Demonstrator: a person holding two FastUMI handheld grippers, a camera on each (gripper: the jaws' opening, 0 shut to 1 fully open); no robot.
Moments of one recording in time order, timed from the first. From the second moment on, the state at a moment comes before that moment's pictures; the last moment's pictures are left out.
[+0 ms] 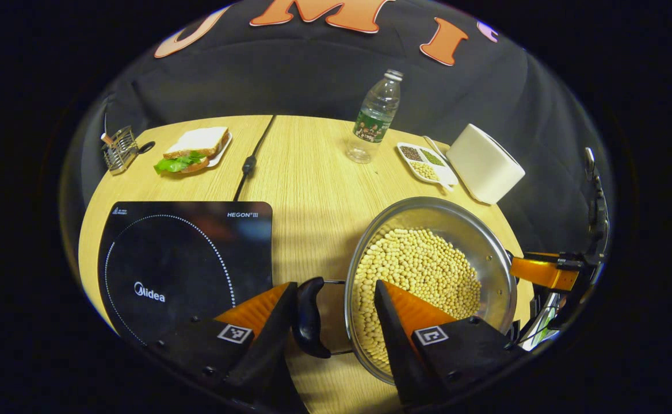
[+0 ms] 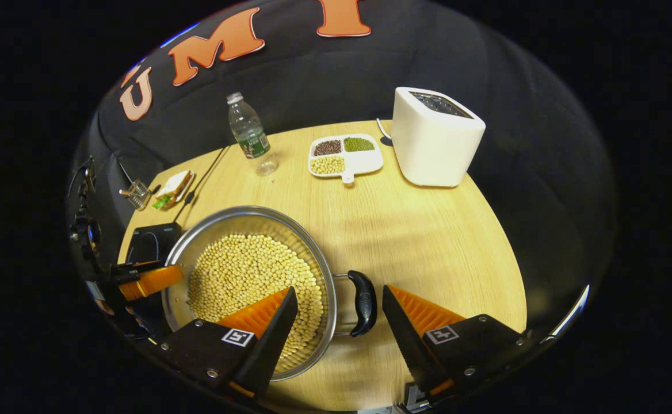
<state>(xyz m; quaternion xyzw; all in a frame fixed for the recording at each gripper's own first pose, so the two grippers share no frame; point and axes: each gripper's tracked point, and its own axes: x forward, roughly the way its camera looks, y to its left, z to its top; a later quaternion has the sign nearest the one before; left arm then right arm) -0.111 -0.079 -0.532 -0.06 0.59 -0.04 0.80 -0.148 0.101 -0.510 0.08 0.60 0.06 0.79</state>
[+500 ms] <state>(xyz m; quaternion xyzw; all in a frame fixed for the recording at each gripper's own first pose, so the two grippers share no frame) -0.104 -0.071 -0.550 -0.01 0.57 0.00 0.82 -0.159 0.100 -0.551 0.06 0.62 0.03 0.78</state>
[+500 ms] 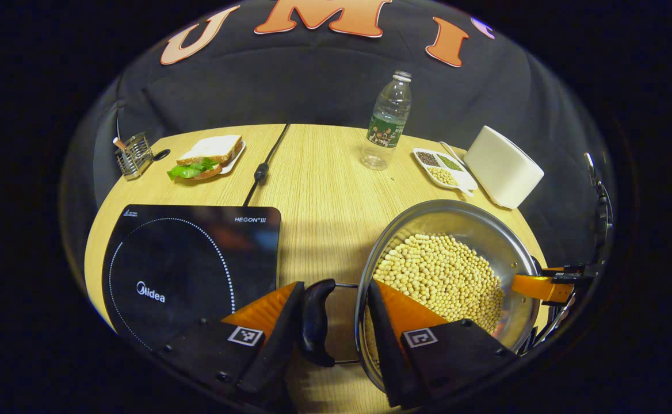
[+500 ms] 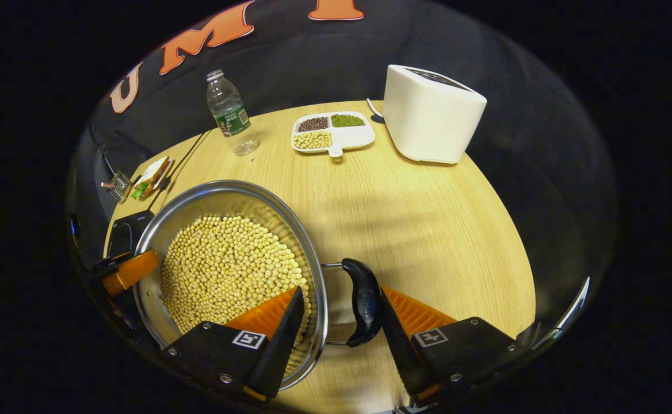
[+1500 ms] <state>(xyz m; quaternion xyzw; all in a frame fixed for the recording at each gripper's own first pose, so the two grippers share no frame) -0.063 -0.011 -0.440 0.06 0.45 0.04 0.89 -0.125 0.149 -0.444 0.09 0.53 0.07 0.84</state>
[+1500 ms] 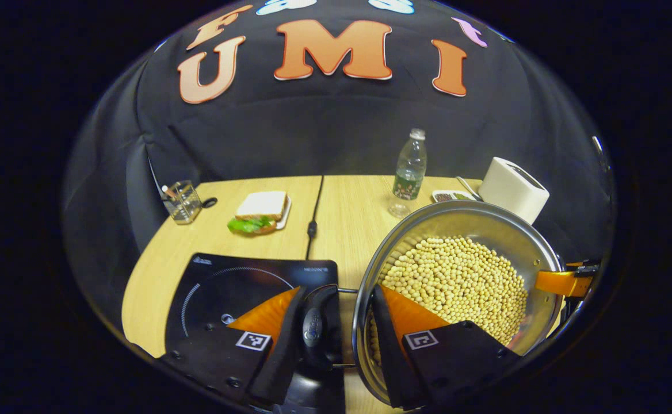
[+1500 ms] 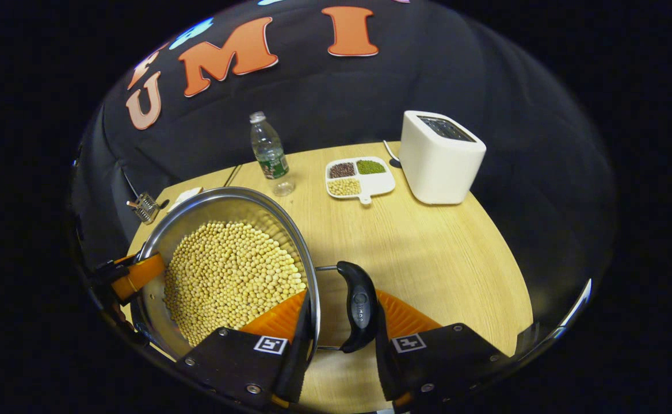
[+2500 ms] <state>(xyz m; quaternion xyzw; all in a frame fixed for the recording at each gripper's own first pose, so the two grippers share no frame) -0.075 0.184 -0.326 0.02 0.41 0.20 0.89 -0.061 0.363 -0.343 0.06 0.47 0.21 0.86</state>
